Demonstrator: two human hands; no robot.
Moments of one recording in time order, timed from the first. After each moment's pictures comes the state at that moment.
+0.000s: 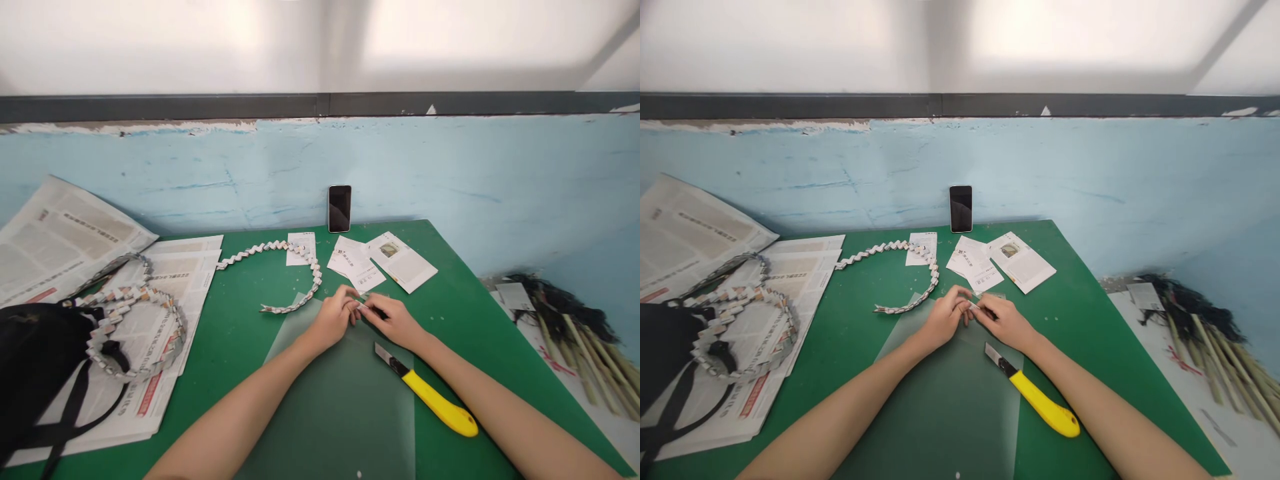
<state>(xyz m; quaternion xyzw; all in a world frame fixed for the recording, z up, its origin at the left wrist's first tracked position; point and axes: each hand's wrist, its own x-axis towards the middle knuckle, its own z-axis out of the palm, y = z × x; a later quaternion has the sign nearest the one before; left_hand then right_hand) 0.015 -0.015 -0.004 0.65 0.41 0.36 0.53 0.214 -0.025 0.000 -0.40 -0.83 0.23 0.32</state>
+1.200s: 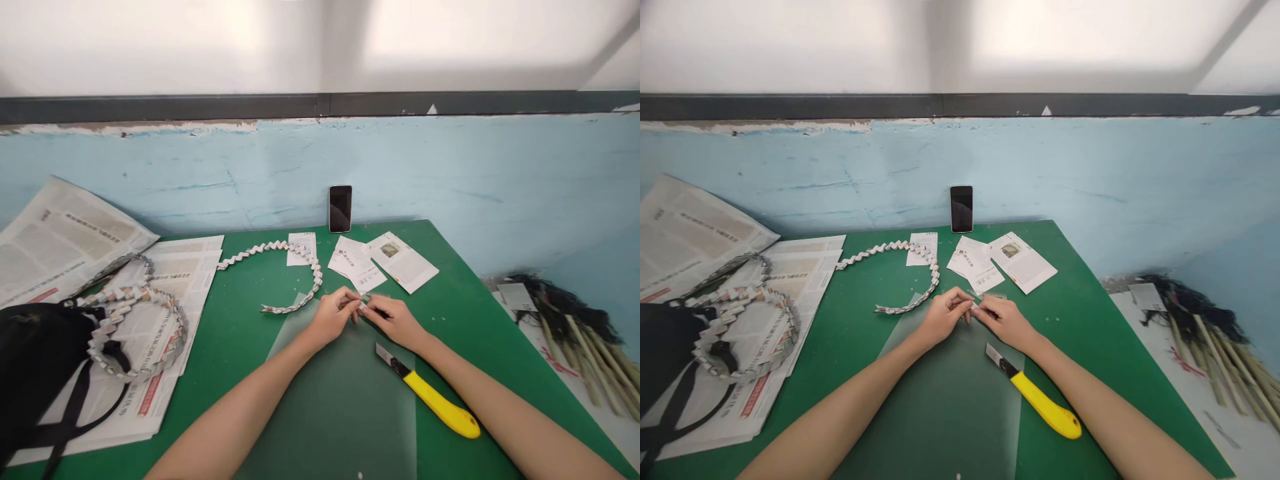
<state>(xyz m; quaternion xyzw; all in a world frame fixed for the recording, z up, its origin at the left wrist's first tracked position) 0.012 -0.013 -0.002 0.60 0.37 0.40 0.59 0.214 -0.024 0.000 -0.40 -0.83 0.23 0.33</state>
